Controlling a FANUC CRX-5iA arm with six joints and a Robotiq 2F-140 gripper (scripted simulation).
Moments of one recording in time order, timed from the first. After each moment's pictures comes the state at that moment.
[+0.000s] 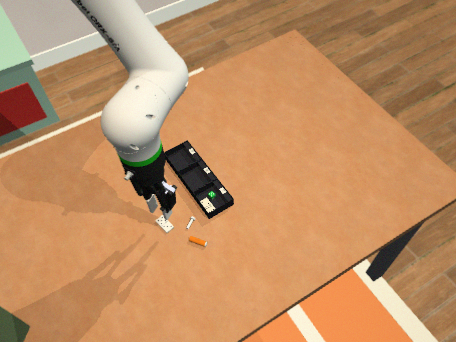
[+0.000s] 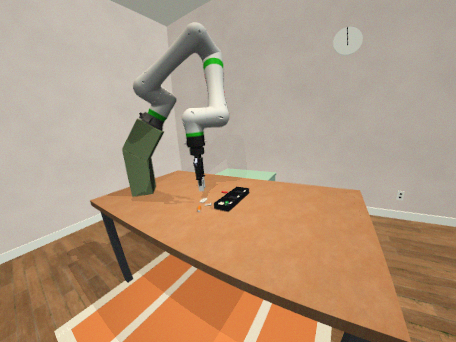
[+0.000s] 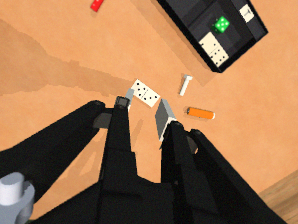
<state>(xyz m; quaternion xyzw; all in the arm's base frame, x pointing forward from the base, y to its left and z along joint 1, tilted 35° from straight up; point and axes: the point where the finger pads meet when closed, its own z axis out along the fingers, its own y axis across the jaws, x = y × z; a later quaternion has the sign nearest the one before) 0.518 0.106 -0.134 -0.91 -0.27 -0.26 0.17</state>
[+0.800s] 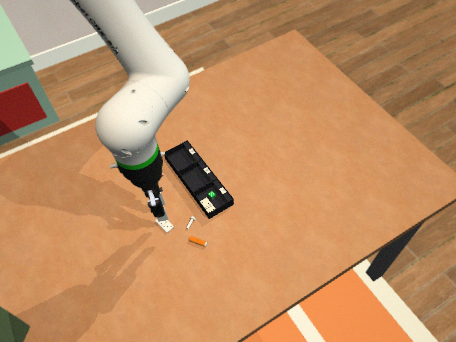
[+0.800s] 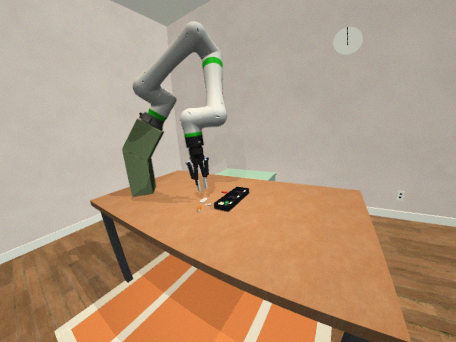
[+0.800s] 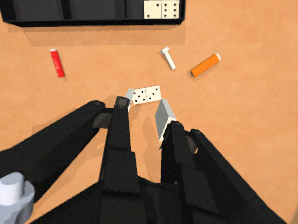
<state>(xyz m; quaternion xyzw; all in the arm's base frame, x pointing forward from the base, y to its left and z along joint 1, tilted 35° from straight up) 0.517 0.106 -0.134 -0.94 0.12 -0.18 0.27</state>
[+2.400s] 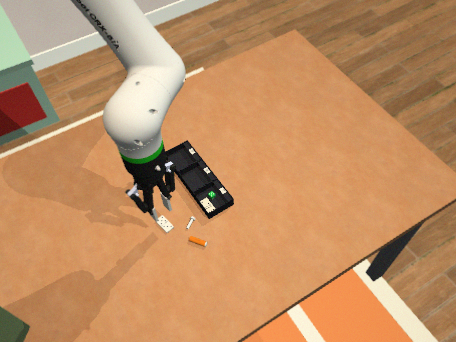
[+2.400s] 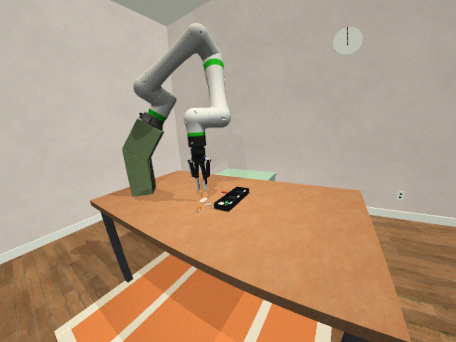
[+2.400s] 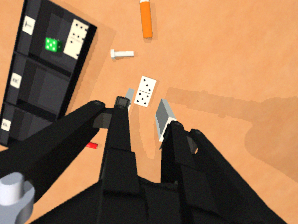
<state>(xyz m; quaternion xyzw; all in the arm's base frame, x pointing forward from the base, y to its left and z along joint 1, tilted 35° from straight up) 0.517 0.106 -0.134 -0.75 0.59 -0.01 0.30</state>
